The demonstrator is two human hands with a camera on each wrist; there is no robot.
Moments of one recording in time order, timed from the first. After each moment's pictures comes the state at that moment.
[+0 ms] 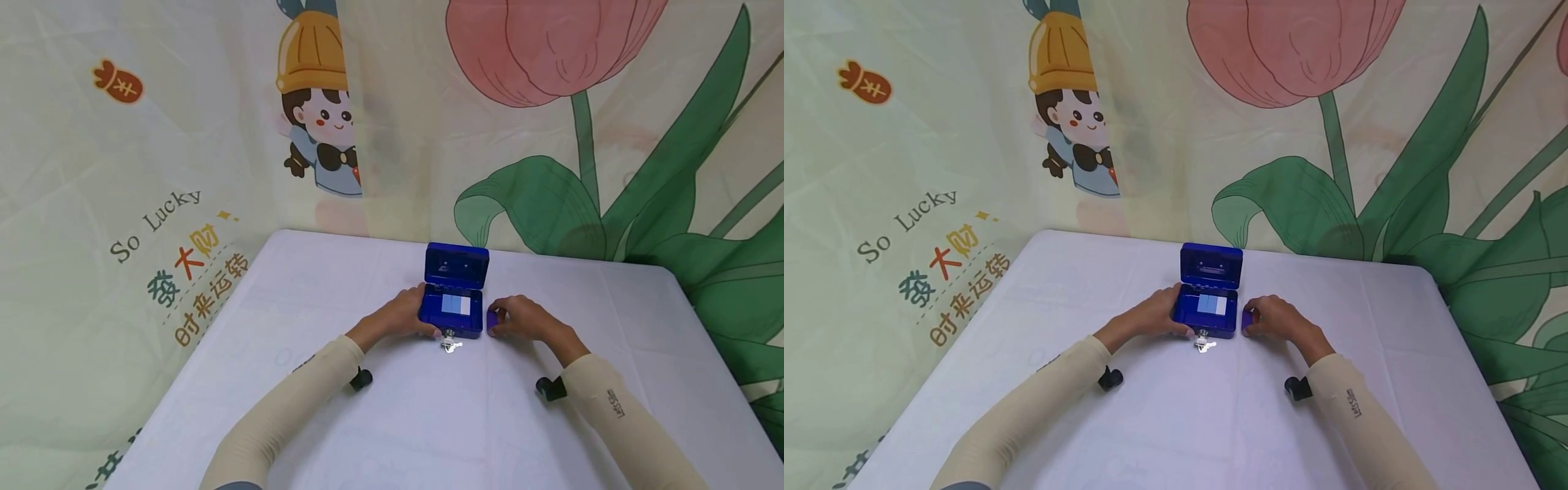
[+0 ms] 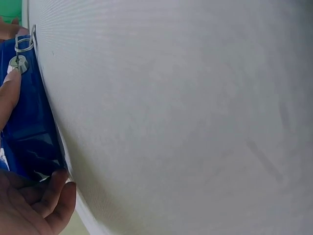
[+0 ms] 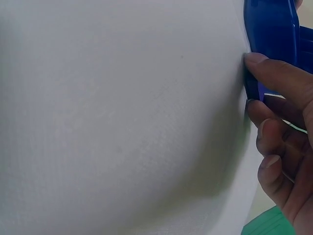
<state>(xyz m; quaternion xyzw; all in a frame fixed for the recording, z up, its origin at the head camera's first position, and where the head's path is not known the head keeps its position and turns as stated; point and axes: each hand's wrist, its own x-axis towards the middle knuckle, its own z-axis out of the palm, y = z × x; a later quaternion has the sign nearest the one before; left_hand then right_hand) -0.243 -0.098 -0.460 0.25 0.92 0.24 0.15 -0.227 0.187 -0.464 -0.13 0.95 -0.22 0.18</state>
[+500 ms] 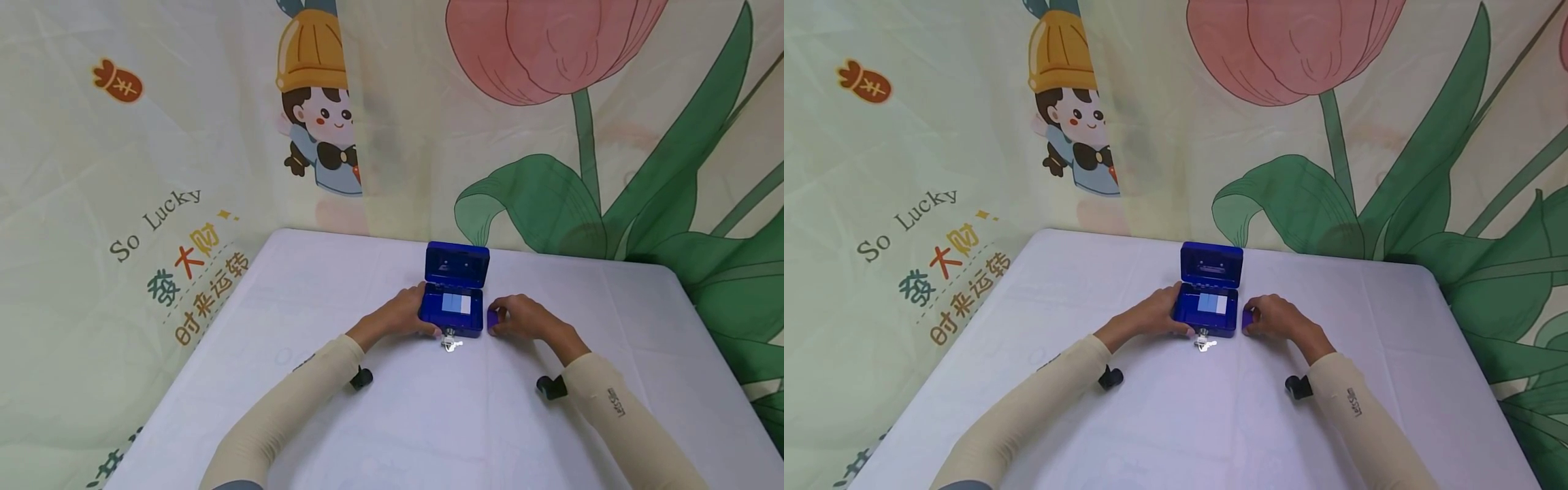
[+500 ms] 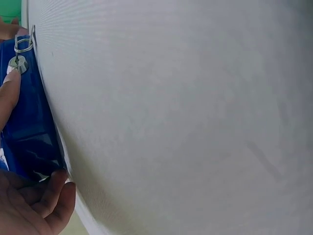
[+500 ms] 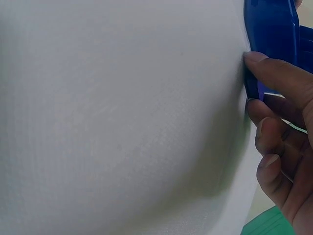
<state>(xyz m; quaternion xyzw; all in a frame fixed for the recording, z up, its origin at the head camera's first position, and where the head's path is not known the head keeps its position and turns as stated) -0.244 -0.099 -0.462 0.26 0.92 0.25 0.15 -0.228 0.186 -0.461 -0.13 0.95 -0.22 0.19</state>
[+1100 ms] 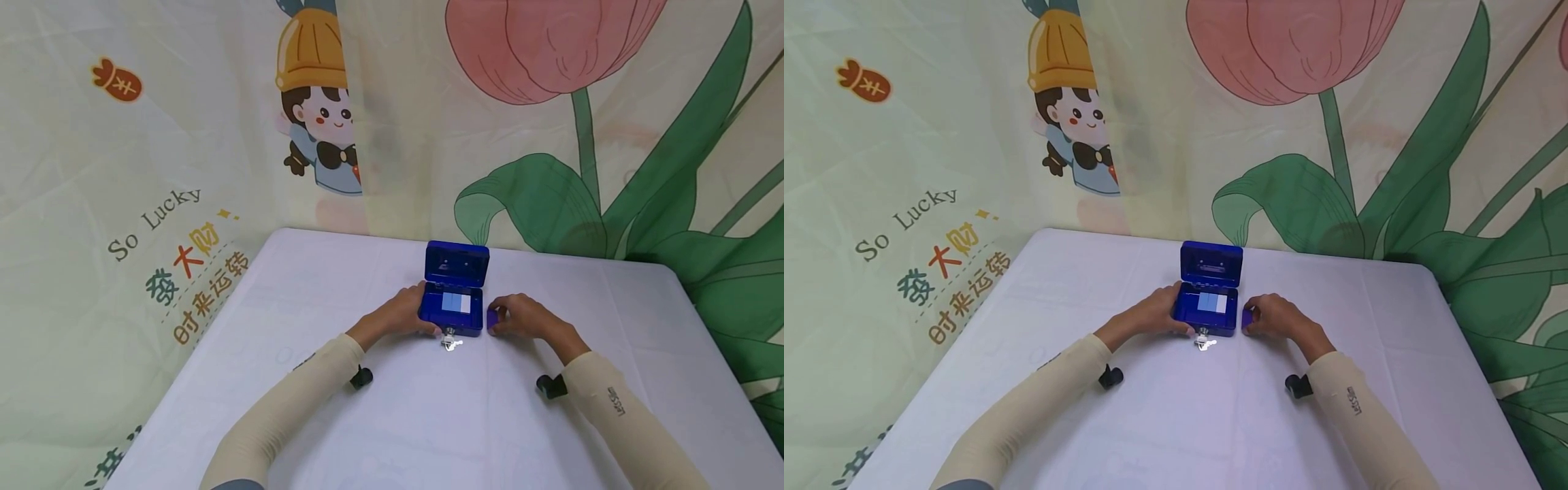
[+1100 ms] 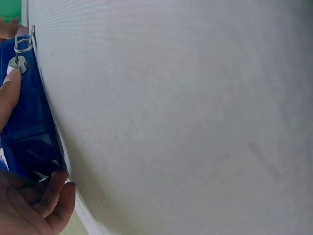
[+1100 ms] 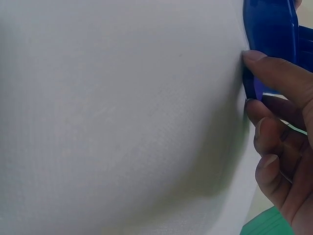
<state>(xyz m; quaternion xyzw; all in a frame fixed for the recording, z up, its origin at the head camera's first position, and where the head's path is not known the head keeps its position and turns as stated) -0.246 -0.099 -0.464 0.26 0.92 0.24 0.15 -0.228 0.187 -0.463 -0.13 0.95 -0.22 0.19</state>
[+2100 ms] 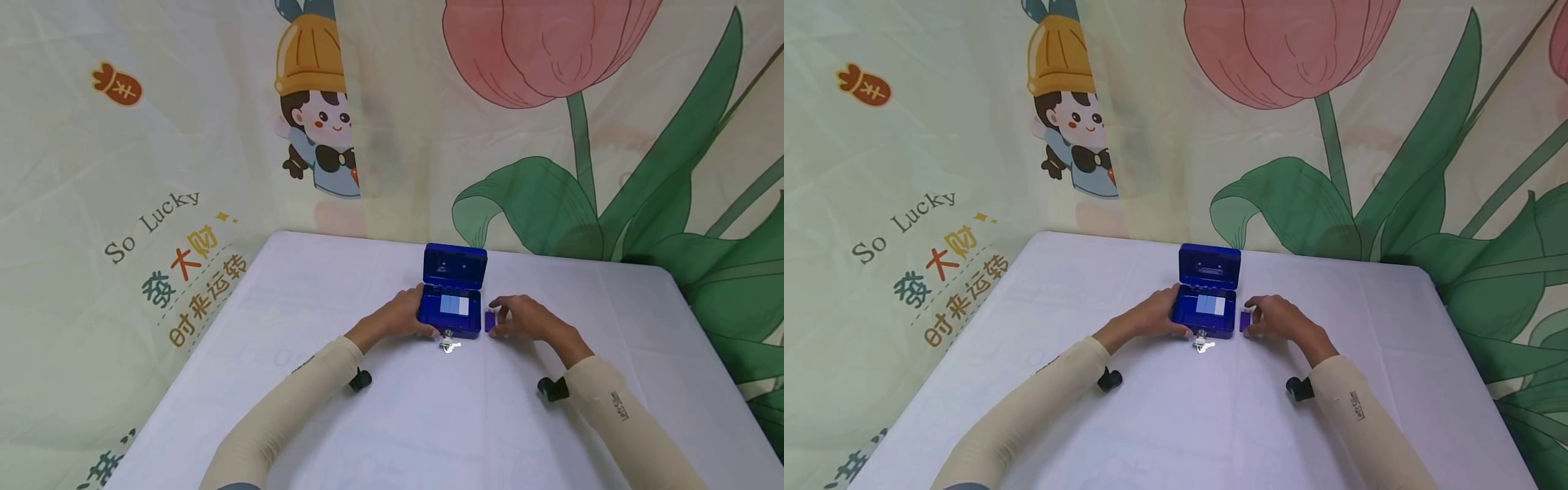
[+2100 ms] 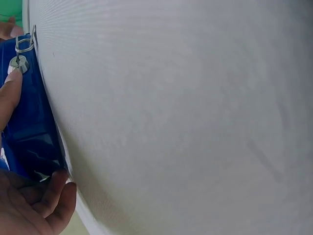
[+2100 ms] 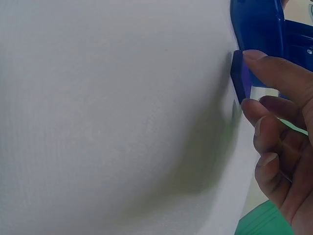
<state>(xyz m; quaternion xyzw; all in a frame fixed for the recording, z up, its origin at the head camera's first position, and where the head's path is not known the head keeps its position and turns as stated) -0.247 -0.096 -0.466 0.26 0.92 0.24 0.14 -0.225 0.195 -0.457 -0.13 0.95 -0.23 0.18</state>
